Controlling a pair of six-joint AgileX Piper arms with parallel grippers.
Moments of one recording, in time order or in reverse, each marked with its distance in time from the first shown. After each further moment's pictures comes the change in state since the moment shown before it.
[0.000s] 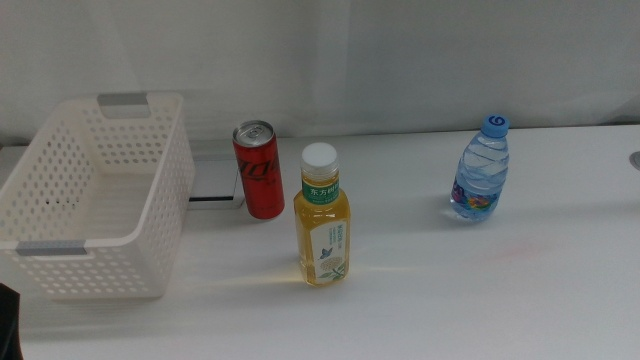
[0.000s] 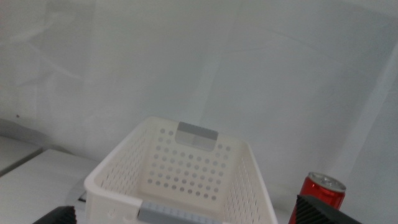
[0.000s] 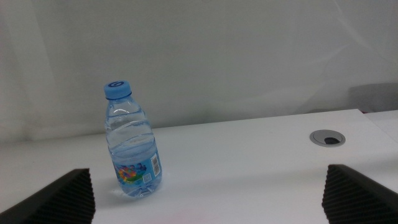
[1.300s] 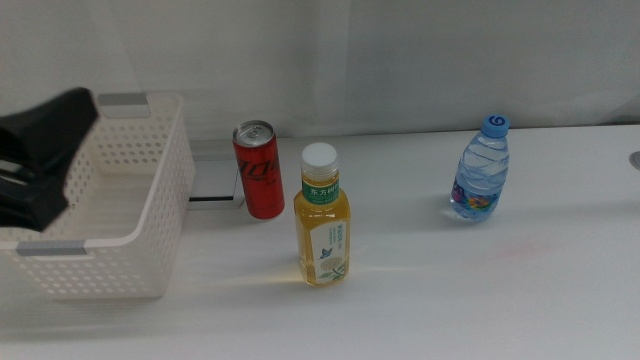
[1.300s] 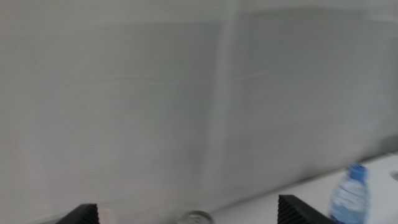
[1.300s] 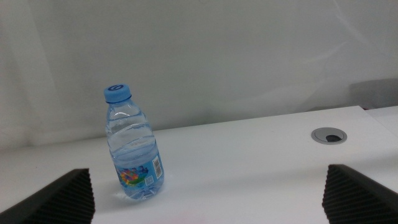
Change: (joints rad) left arm -0.390 0.655 -0.699 -0.199 0.158 0.496; right arm 0.000 0.000 0.000 0.027 -0.004 0.001
